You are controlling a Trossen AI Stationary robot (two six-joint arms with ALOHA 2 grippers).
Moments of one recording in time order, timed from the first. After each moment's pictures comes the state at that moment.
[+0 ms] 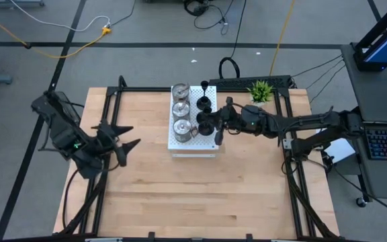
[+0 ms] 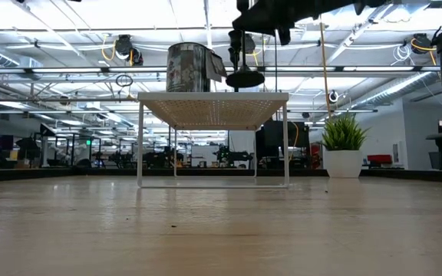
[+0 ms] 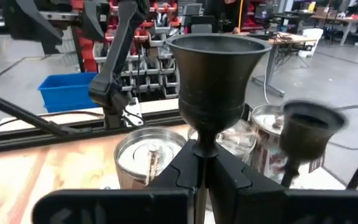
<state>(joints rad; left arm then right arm) -0.78 0.91 1.03 -1.05 -1.15 -1.03 -0.07 1.31 0.91 0.28 0.21 0.03</state>
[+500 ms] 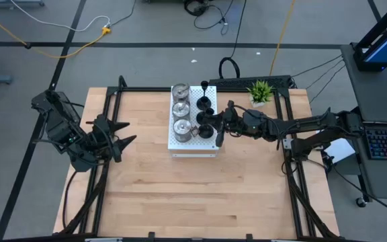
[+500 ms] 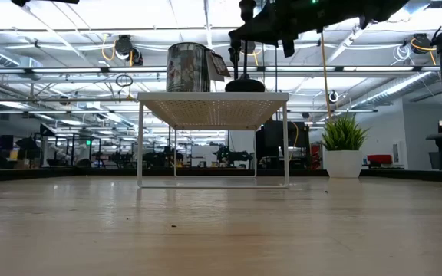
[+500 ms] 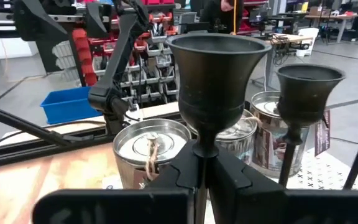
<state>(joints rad) -0.80 0.81 0.99 -1.05 -1.16 -0.95 -0.06 1.31 0.80 0.44 0.23 0.09</state>
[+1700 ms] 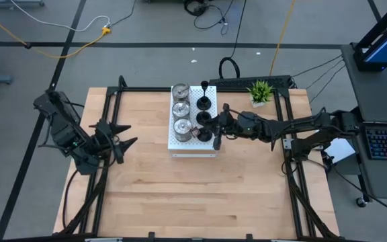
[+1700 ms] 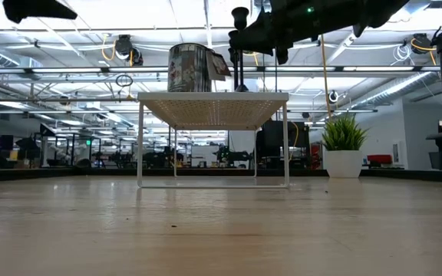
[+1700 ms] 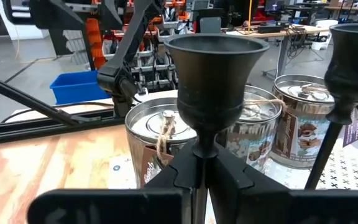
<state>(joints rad) -0.82 0.77 0.88 -1.00 -1.18 -1.03 -0.06 1.37 0.80 0.45 0.18 0.07</state>
